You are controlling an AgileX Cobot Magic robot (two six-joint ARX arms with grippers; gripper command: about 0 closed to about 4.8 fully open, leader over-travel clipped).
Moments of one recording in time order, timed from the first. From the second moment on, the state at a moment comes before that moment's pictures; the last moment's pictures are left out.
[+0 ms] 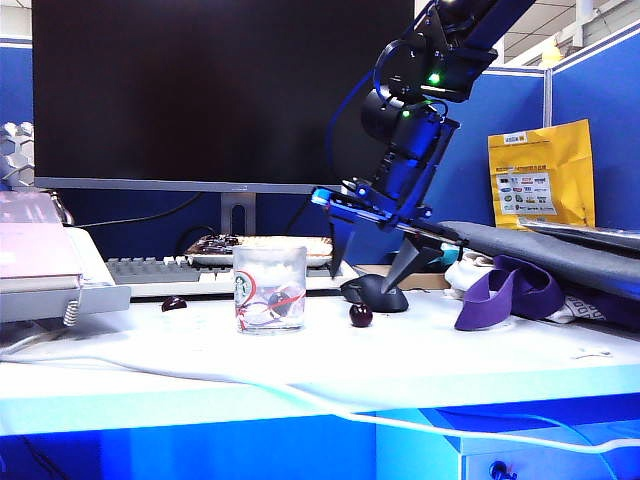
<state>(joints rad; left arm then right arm) -0.03 0.01 0.01 -0.16 0.00 0.01 0.41 2.22 1.89 -0.79 -0.20 0.29</state>
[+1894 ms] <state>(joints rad) -0.03 0.00 0.01 -0.16 0.00 0.01 0.41 2.27 1.90 -0.84 -0.25 0.29</state>
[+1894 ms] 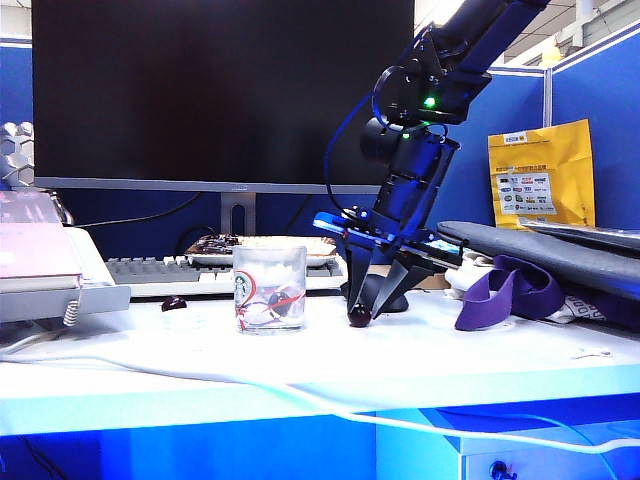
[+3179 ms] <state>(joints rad) -0.03 0.00 0.01 -0.16 0.00 0.01 0.41 2.27 2.16 -0.93 -0.26 0.28</state>
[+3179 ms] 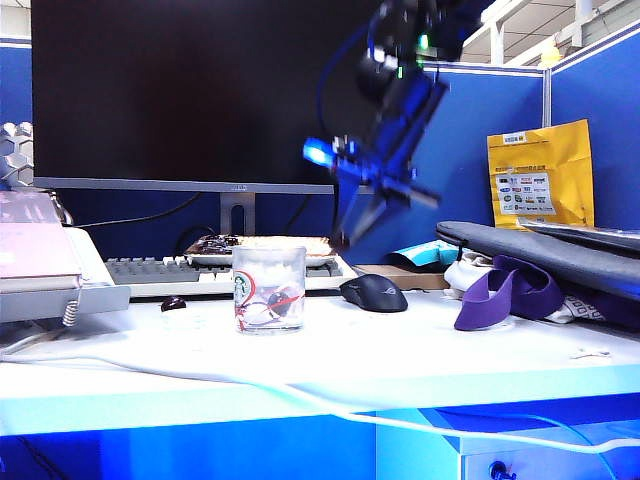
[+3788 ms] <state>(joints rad) -0.03 0.00 0.01 -0.16 0.00 0.01 0.41 2.27 2.37 -1.12 -0.54 0.26</state>
